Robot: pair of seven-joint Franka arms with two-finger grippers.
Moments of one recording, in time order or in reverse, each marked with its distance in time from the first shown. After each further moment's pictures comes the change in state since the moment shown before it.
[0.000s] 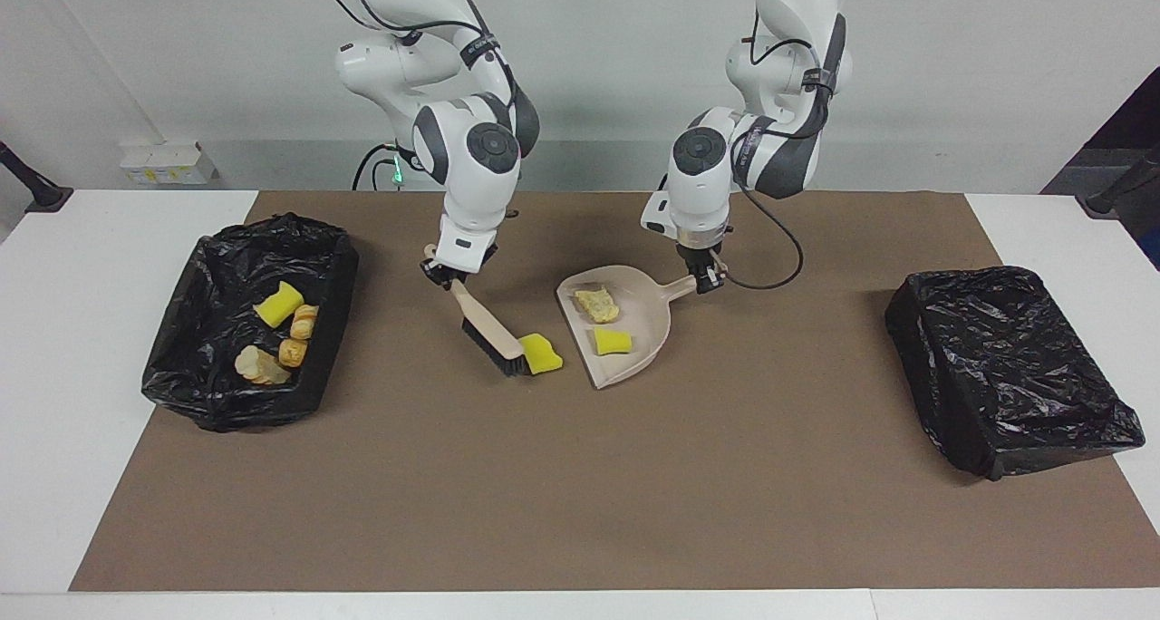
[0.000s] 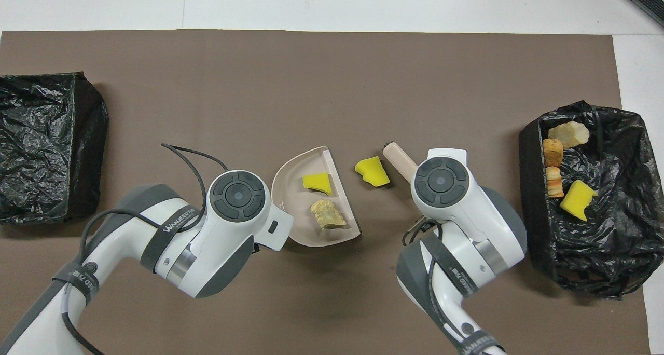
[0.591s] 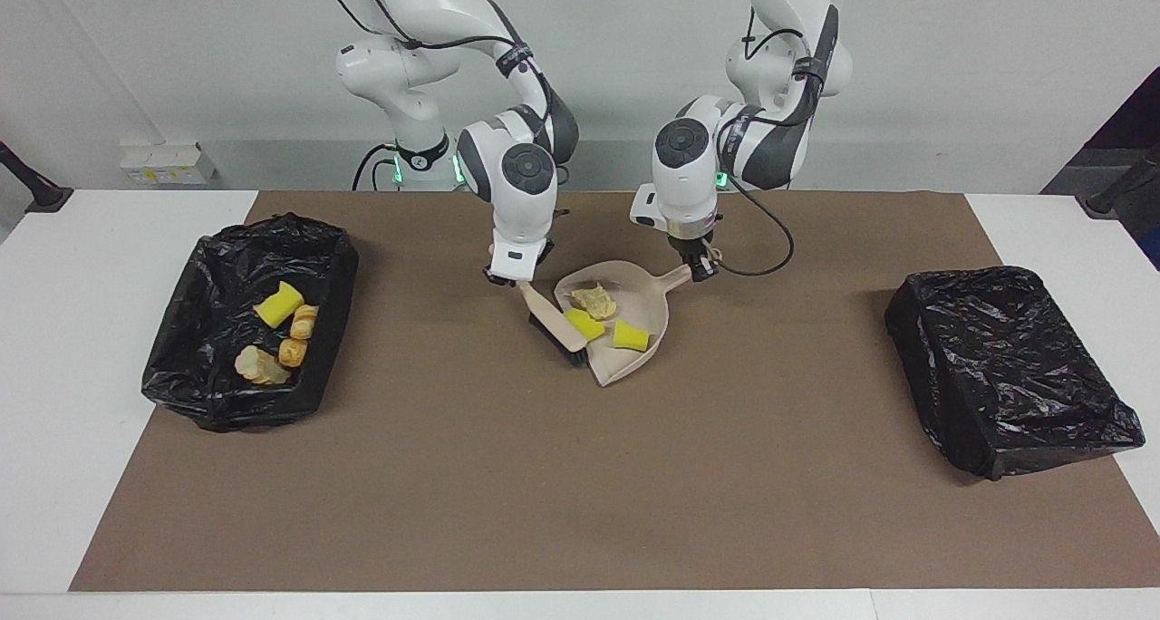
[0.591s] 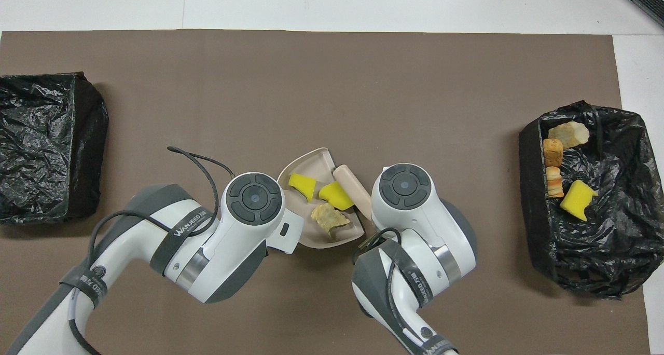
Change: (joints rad) left arm -0.029 0.001 -0.008 0.029 0.001 -0.035 -0.077; right arm 0.127 0.027 0.016 0.020 0.356 0.000 -0.005
